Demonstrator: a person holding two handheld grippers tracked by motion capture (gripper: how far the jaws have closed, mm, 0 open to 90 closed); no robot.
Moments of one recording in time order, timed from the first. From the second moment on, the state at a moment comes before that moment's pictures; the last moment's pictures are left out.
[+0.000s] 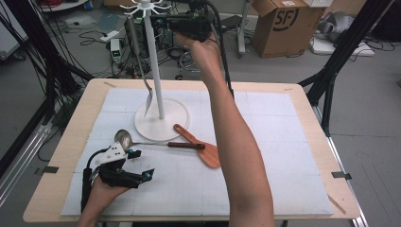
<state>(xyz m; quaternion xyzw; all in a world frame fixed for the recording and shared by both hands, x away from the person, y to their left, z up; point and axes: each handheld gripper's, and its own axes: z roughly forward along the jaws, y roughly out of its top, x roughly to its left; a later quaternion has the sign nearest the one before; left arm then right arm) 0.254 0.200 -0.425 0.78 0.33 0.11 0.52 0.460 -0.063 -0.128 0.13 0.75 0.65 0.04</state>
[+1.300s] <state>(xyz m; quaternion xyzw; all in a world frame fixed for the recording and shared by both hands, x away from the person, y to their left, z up) 0.254 0.199 -0.426 0.78 0.32 0.11 0.52 0.464 -0.074 -0.129 0.15 0.74 0.66 0.05</state>
